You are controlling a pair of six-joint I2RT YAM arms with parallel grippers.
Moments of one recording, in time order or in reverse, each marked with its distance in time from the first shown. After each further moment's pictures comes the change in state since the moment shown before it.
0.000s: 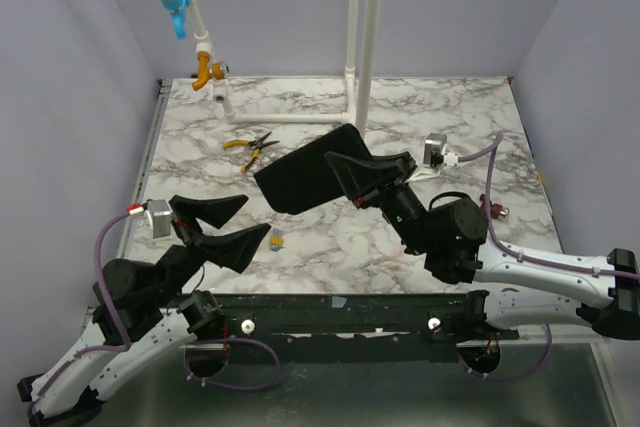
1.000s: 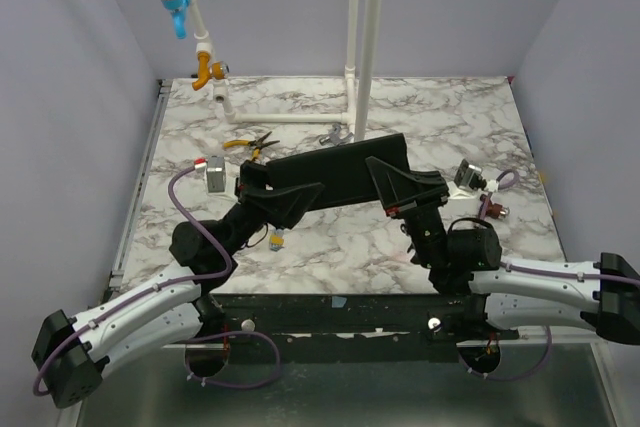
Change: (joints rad) left arm 0.065 0.648 -0.185 1.157 0.209 -0.313; right arm -0.038 -0.006 -0.312 0.711 0.050 0.229
